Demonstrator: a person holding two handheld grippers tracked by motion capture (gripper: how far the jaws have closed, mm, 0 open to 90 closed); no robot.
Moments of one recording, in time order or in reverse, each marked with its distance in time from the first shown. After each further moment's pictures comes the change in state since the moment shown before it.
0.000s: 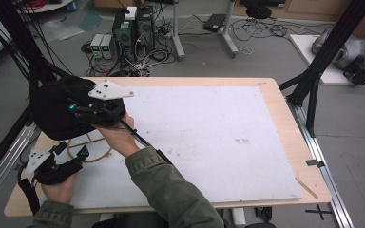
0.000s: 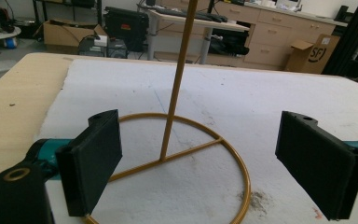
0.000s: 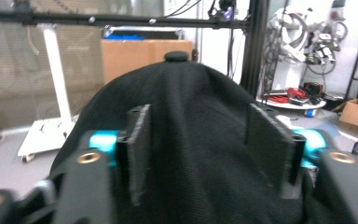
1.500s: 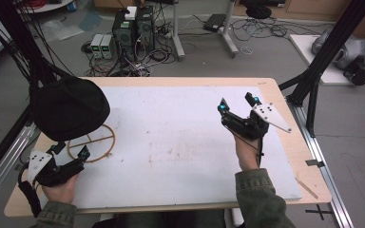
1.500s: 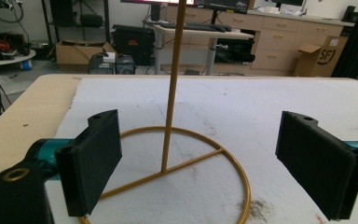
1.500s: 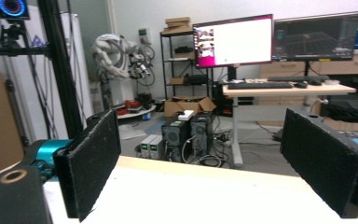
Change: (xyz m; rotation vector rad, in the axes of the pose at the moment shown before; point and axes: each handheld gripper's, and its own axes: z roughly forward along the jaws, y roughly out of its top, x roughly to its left) left arm -0.011 0.003 -0.005 -0.052 0.030 0.074; right arm -0.146 -0.045 -0.298 -0.120 -0.687 0.049
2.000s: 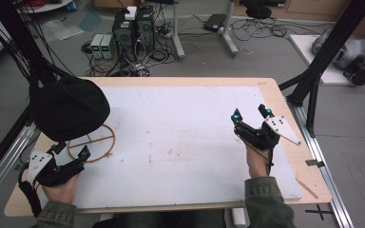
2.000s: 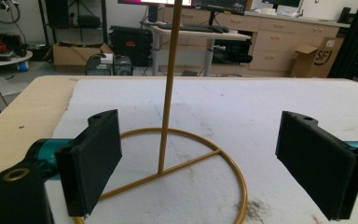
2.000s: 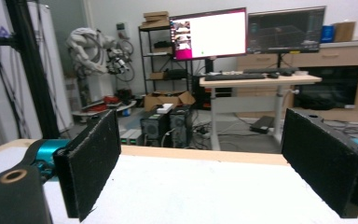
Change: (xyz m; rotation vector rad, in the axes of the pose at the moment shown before) left arm 0.000 0.000 -0.001 -0.010 -0.009 -0.001; right arm -0.032 -0.030 -0.023 0.012 -0.090 -0.006
